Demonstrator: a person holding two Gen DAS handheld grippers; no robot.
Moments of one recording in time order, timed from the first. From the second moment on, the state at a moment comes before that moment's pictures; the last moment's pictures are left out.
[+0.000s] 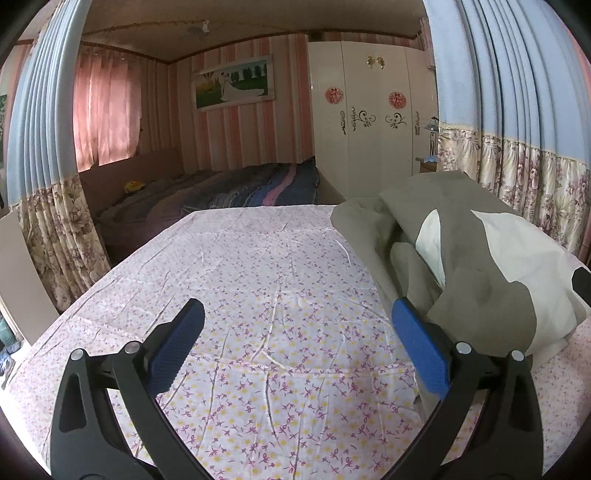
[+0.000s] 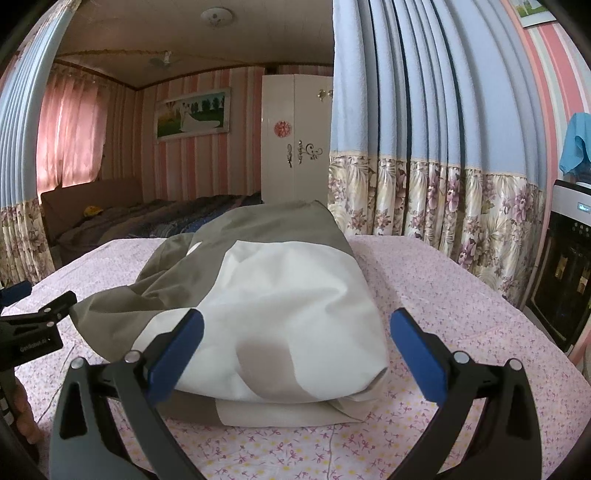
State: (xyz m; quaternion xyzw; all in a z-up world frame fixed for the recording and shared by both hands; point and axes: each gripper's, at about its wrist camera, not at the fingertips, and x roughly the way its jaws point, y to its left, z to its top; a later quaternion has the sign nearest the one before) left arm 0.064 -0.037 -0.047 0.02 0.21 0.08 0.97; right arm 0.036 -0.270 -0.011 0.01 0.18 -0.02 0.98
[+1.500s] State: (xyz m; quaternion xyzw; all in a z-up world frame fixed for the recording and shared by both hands) left arm 0.064 -0.041 -0.045 0.02 0.21 0.08 0.97; right arm 0.043 -0.275 -0.016 0.02 0.20 -0.02 0.98
